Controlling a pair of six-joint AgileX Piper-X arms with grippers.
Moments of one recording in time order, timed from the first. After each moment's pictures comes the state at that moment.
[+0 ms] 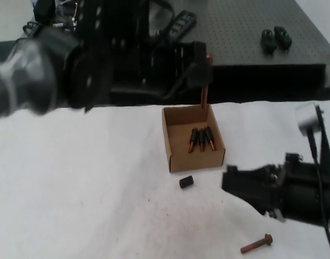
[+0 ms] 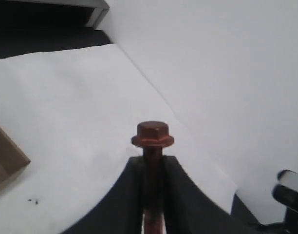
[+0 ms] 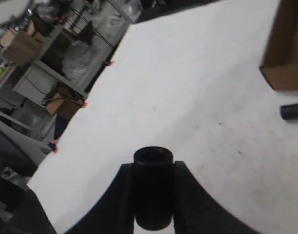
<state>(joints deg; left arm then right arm) -32.6 84.4 -62.2 -1.7 38.0 -32.6 14.0 48.8 -23.3 4.7 -31.4 23.0</state>
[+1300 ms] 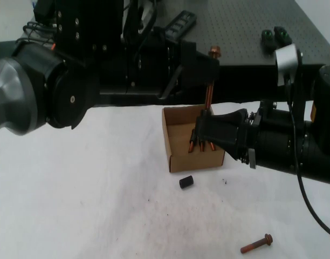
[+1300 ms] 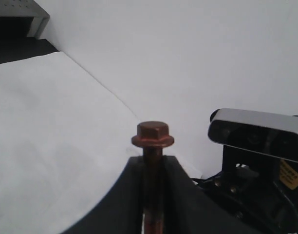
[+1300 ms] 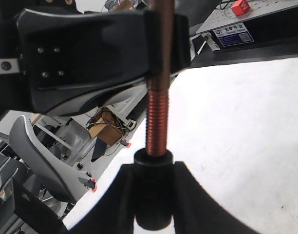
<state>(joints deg) -32.6 83.7 -61.7 -3.7 44.5 -29.4 17.4 62.7 -31.4 -14.3 -33.9 29.5</state>
